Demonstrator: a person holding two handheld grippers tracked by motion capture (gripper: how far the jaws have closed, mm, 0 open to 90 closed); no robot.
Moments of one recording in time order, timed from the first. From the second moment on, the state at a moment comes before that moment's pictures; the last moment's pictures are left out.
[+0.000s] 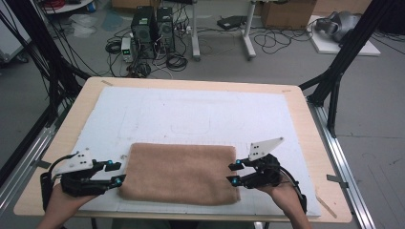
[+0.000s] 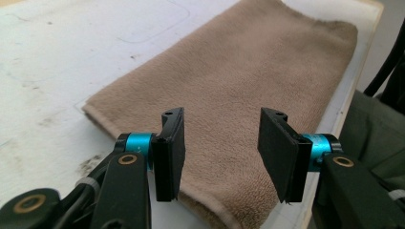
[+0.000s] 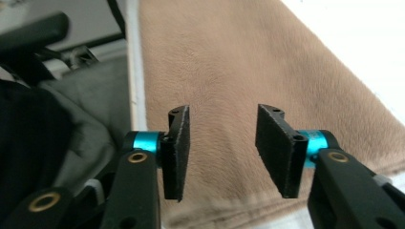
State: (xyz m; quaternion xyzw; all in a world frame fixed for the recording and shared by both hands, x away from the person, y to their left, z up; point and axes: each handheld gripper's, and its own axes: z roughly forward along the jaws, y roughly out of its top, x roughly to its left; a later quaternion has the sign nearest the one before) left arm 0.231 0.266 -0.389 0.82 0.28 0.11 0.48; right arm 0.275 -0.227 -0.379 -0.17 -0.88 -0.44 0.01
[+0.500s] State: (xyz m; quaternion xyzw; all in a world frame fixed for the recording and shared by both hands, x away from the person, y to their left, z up) left arm 0.284 0.254 -0.414 0.81 0.34 0.16 0.45; right arm 0.321 -0.231 -0.410 -0.25 -0.88 -0.40 -0.06
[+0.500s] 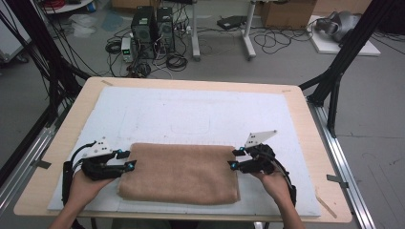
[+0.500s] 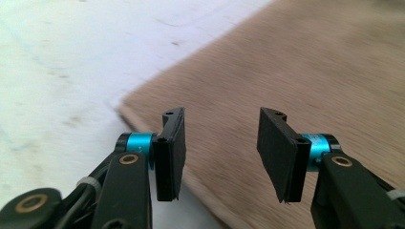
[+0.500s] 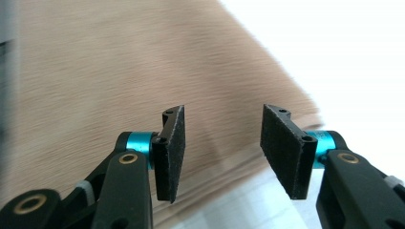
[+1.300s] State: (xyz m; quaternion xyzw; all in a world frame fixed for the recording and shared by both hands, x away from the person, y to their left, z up) left arm 0.319 0.241 -0.414 0.81 0.36 0.18 0.43; right arm 0.384 -0.224 -0.408 -0.34 -0.87 -0.35 -0.10
